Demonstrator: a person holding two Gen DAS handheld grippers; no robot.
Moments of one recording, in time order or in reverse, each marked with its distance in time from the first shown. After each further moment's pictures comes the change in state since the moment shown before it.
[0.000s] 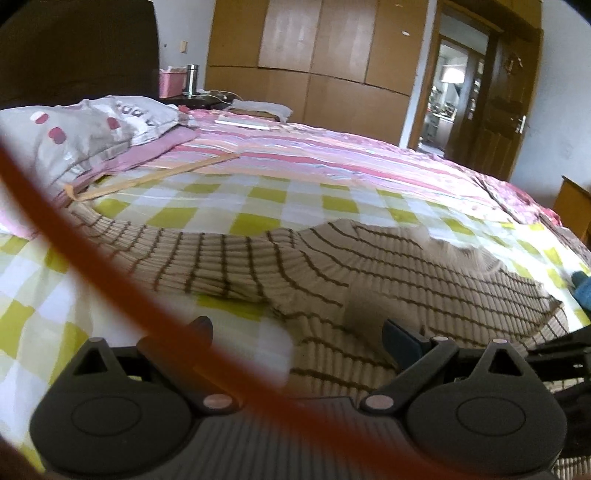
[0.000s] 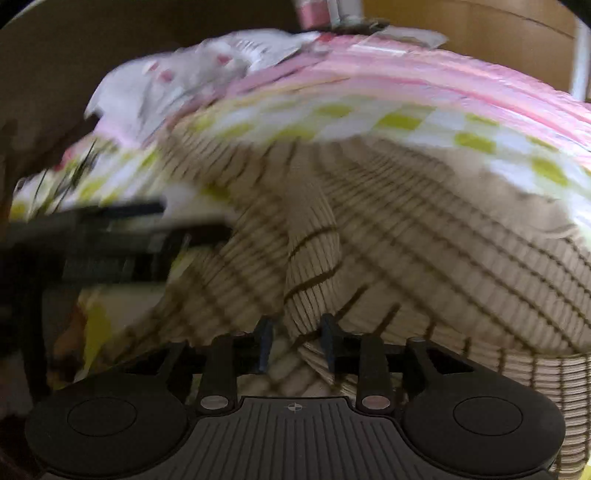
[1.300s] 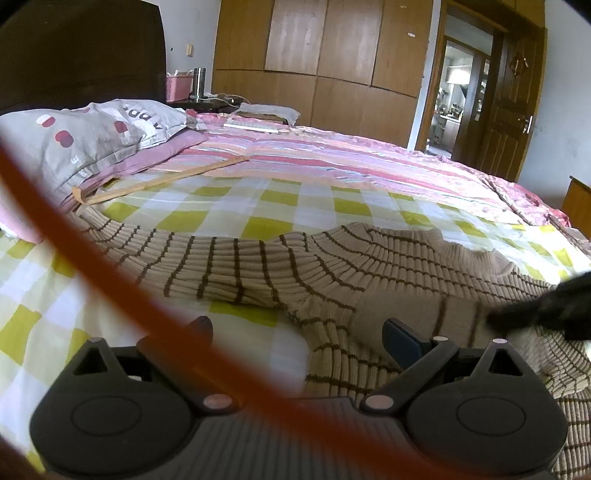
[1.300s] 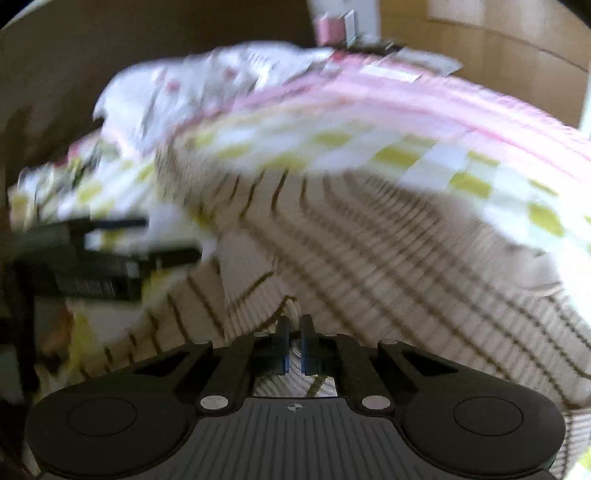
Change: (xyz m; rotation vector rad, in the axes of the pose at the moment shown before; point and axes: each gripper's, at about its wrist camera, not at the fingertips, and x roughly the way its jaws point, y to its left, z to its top) left arm 0.006 0.004 0.001 0.009 -0.011 0.025; right arm -0.023 -0.028 0.027 -0.013 -0.129 -0.032
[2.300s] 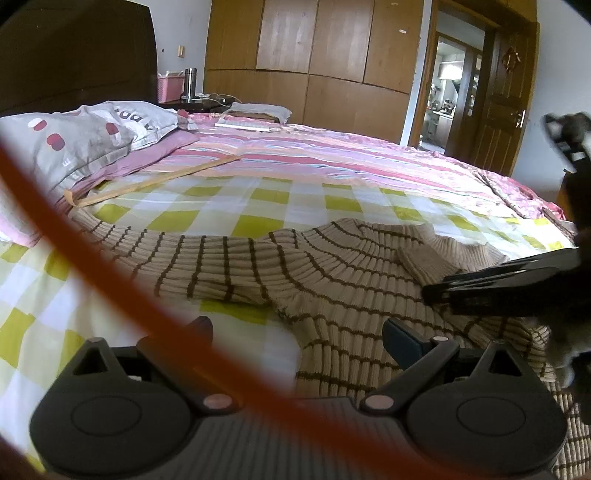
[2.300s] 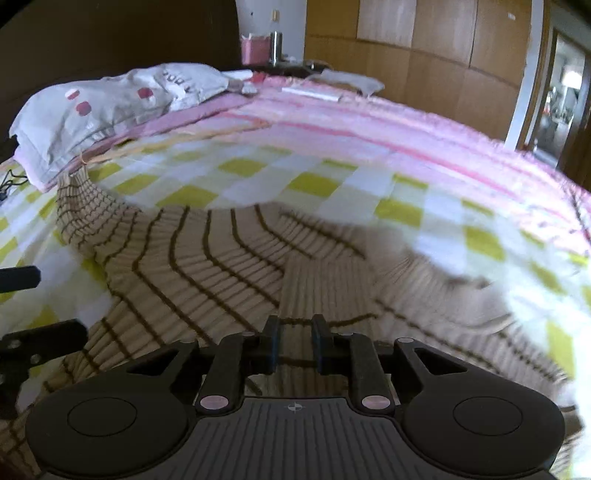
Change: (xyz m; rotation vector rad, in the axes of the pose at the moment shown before) left arm 0.000 -0.005 -0.002 0.027 0.004 -0.017; right arm 0.064 -0.013 0.016 0.032 -0.010 -0.272
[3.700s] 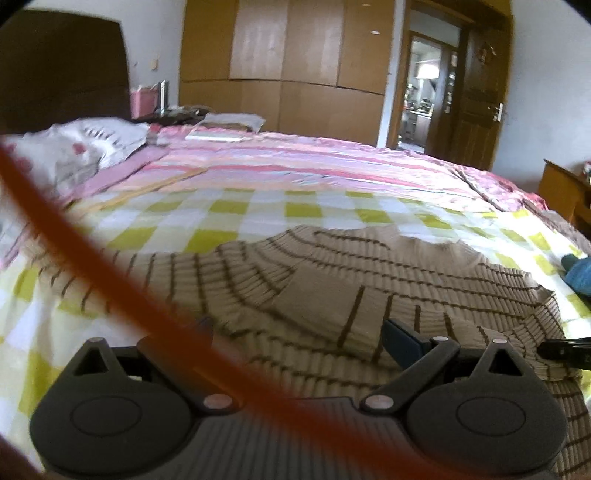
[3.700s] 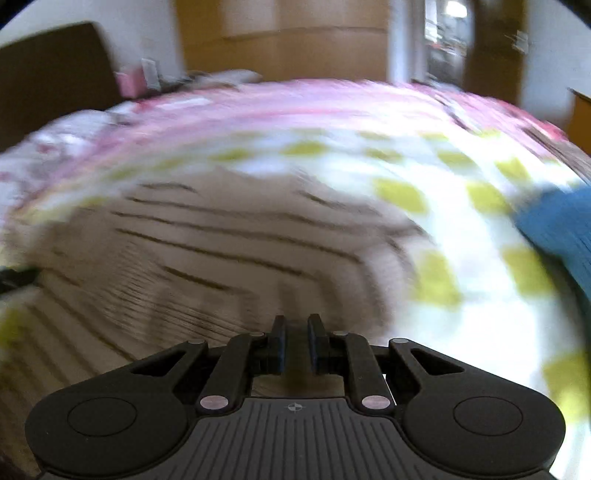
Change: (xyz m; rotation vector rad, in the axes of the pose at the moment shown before) left arm 0.011 -0.041 0.005 0.073 -0.029 -0.046; right arm -0.094 -0.103 -0.115 0.354 -0.018 -0.211
